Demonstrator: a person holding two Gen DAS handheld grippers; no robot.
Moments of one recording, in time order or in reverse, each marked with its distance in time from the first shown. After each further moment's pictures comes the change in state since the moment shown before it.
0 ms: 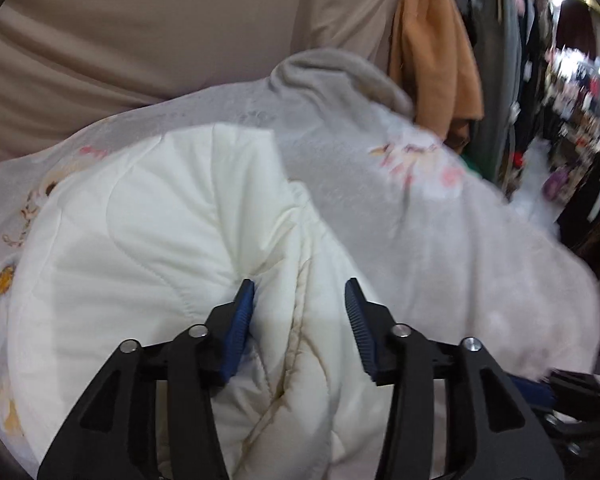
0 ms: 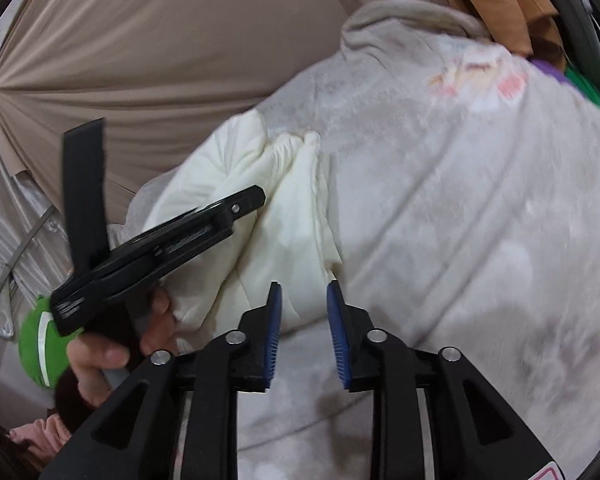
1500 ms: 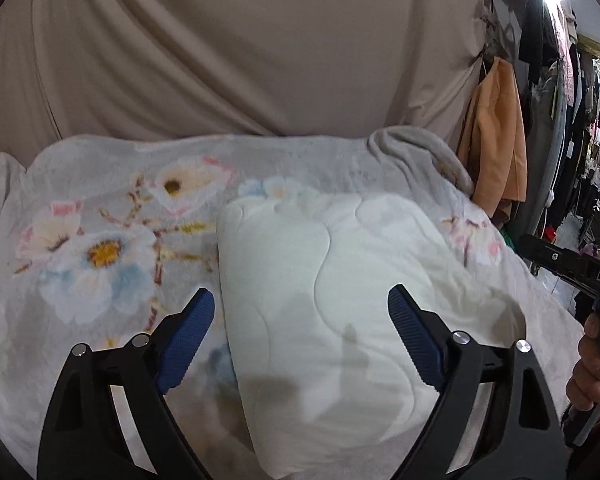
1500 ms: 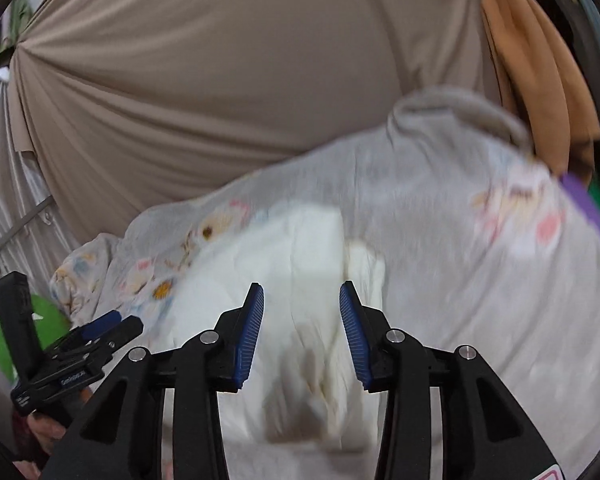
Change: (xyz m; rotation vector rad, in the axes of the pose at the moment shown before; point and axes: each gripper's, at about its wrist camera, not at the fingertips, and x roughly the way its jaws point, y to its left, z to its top) left arm -0.108 0.107 -0.008 -0.179 -0.158 0.181; right arm 0.001 0.073 0.095 -0.195 -0.154 -0.065
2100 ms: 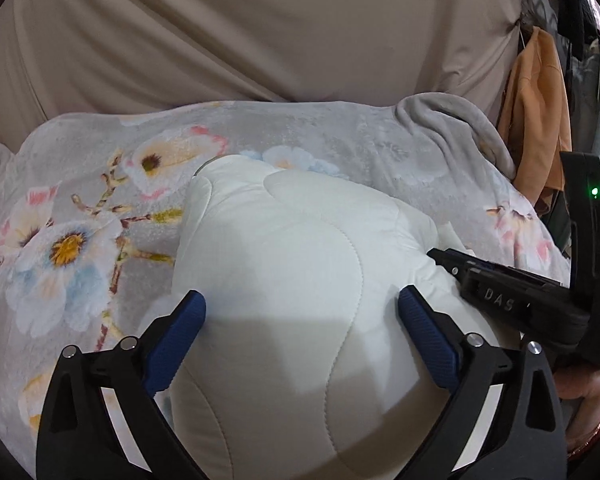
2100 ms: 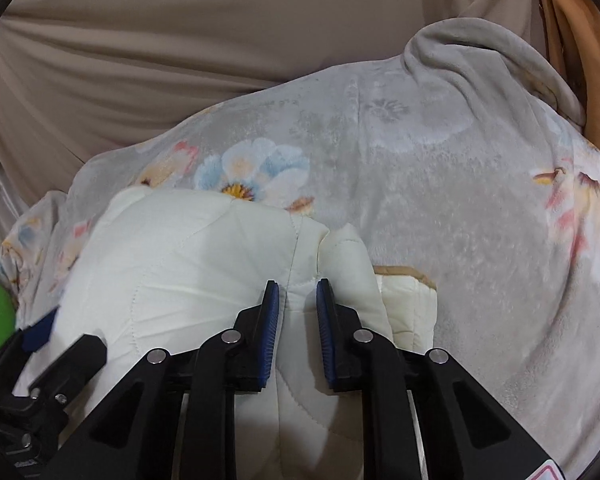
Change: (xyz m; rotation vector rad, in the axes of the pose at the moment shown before) left arm 0.119 -0.016 -0.013 -0.005 0.091 0.094; right arm 0.192 -0.017 -0.015 -0.052 0.224 -0.096
